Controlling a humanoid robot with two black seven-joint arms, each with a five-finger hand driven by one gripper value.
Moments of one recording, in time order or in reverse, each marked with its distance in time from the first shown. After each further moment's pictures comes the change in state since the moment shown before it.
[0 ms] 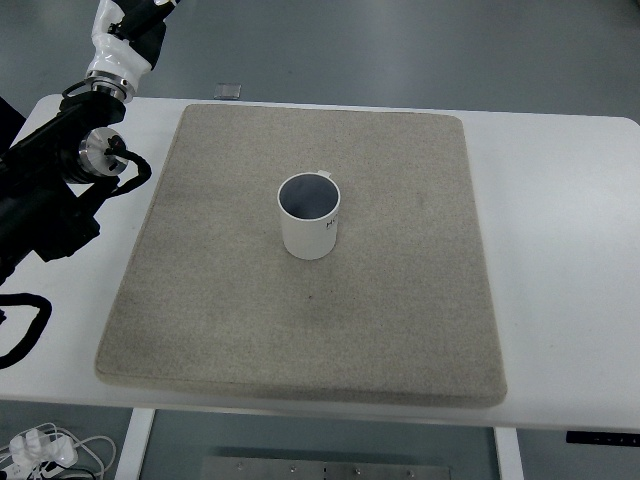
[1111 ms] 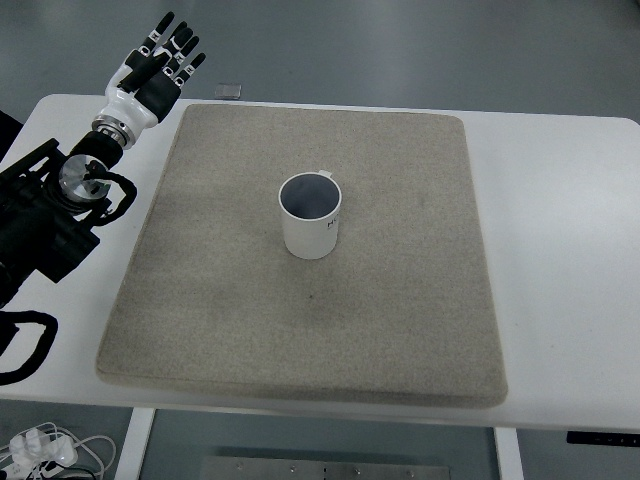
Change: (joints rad) left arm 0.046 -0.047 -0.041 0.167 -0.229 -0.223 0.295; right arm -0.006 0.000 0.005 0.000 0.004 0.003 0.000
